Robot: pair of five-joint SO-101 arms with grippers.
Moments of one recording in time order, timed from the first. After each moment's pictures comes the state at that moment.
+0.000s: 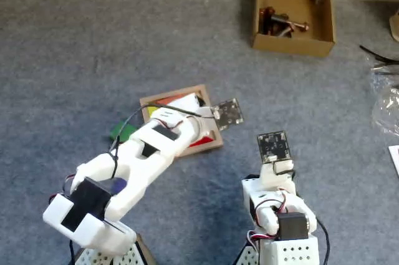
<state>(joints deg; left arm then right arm) 22.8 0.7 48.2 2.1 -39.4 -8.2 -104.7 95.7 72.6 7.8</state>
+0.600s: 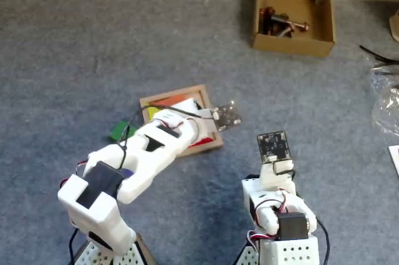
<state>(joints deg) 20.8 9.8 45.5 1.2 -39.5 -8.2 -104.7 95.7 72.6 7.8</state>
